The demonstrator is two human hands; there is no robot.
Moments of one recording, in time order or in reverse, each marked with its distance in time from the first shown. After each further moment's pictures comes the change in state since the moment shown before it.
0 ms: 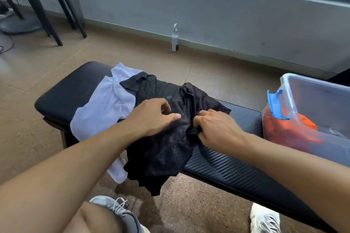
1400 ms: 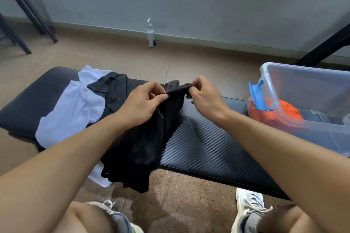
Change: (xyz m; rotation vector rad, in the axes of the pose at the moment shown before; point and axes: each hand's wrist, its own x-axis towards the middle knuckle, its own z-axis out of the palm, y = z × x) left_hand 0.023 0.053 0.021 -0.337 0.077 0.234; right_hand 0.001 0.045 -0.016 0.980 0.374 0.487
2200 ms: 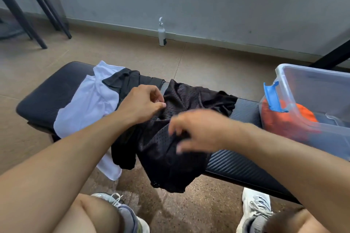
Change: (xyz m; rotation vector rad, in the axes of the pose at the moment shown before) left_hand -0.008 -0.027 -0.021 0.259 0.031 -0.086; right_hand -0.054 -0.019 0.010 -0.744 -0.583 -0.650
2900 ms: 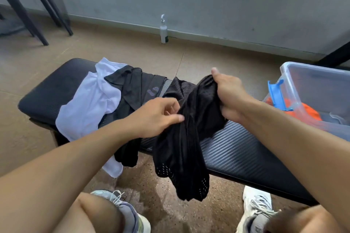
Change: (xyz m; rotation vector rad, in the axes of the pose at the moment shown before) left_hand -0.036 0.024 0.002 -0.187 -0.324 0.131; right_hand 0.024 0.033 -0.028 1.591 0.718 0.826
